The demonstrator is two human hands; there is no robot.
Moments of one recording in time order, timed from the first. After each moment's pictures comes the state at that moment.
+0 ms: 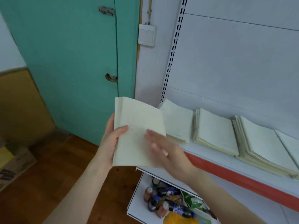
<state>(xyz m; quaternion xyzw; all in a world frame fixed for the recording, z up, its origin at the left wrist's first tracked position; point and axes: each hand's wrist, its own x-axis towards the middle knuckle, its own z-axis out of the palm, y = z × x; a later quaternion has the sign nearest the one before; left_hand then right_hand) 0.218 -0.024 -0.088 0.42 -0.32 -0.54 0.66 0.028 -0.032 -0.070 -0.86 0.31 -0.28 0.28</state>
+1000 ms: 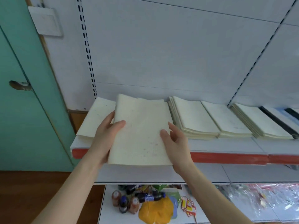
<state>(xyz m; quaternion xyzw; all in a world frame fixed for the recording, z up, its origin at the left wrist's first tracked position) 0.068 -0.094 -0.069 0.46 -0.48 -0.56 0.50 -0.107 -0.052 -0.090 -0.43 0.61 -0.54 0.39</state>
